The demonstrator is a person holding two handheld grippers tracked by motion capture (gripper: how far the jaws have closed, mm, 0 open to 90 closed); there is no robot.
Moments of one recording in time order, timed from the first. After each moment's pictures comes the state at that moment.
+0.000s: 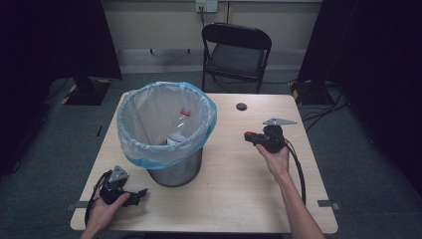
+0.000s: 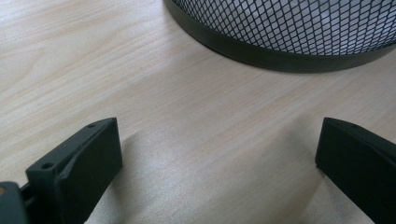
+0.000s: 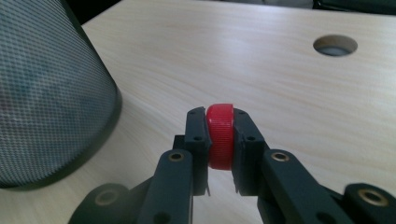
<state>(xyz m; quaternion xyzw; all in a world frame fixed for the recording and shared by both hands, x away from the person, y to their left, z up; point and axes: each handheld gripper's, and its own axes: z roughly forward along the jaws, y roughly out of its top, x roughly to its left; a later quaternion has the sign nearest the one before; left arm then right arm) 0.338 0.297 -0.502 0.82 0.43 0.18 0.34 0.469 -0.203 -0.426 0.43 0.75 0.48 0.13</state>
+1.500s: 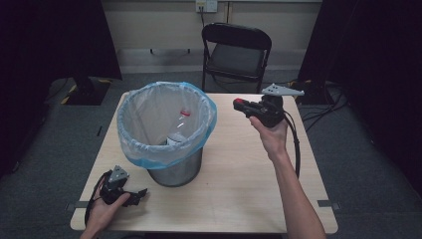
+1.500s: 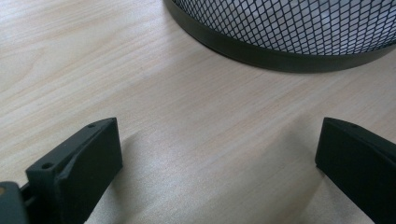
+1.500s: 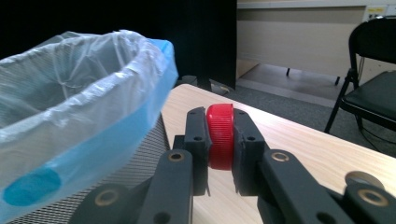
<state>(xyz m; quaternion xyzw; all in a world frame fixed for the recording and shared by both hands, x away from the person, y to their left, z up) 0.338 0.297 -0.502 0.81 0.43 0.18 0.34 0.460 -0.164 -0.303 0.35 0.72 0.58 0.17</state>
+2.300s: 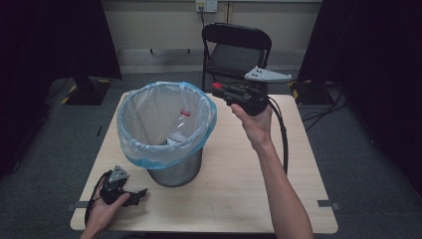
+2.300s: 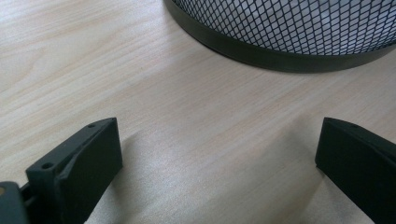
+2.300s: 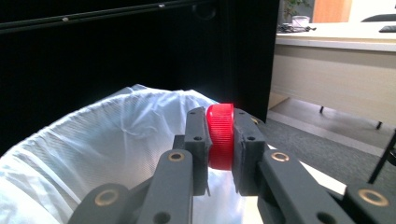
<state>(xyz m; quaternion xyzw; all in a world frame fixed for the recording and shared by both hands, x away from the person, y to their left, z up) 0.338 0.297 -0.502 0.82 0.43 0.18 0.34 0.450 -0.113 -0.250 0.27 0.71 0.63 0.15</state>
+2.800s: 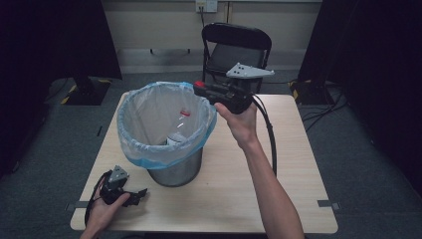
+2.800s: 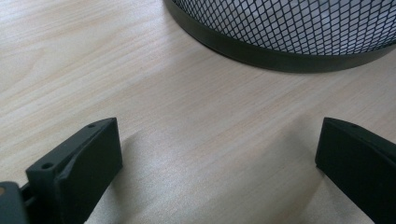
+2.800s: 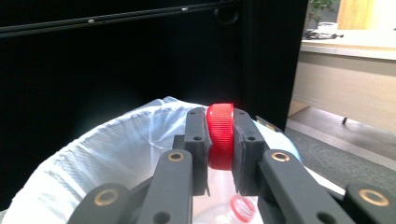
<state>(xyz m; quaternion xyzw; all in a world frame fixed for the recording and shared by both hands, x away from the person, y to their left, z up) 0.338 0.297 -0.502 0.82 0.43 0.18 0.34 0.446 -0.075 -0.239 0.24 0.72 0.64 0.13</state>
